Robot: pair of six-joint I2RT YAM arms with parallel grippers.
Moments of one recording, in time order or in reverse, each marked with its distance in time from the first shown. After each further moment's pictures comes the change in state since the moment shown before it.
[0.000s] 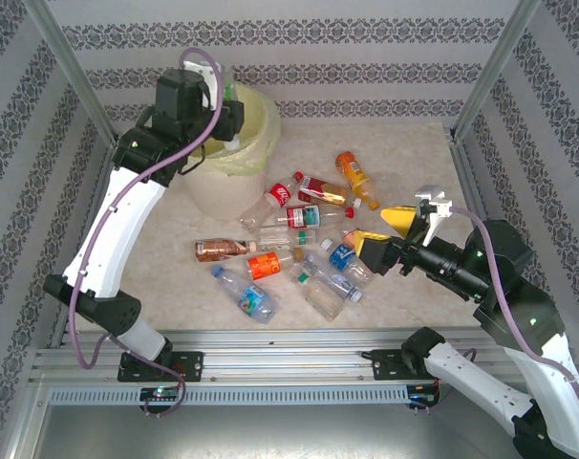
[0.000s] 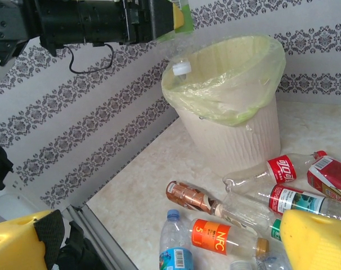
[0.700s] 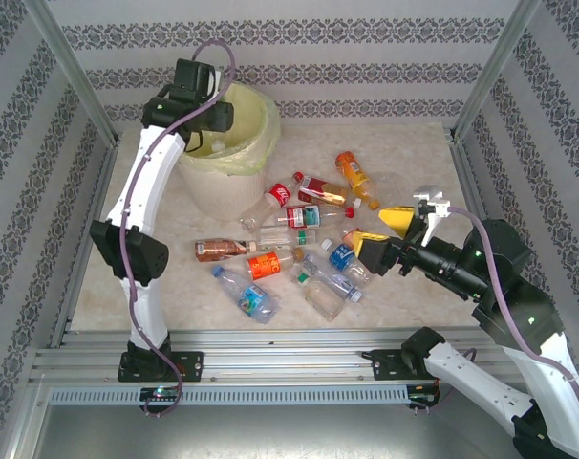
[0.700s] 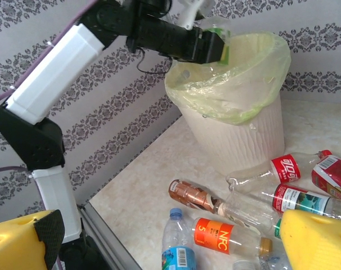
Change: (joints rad) left arm 0.169 0.395 0.252 -0.161 0.072 0.074; right arm 0.000 0.001 -0.011 0.011 -0.019 0.002
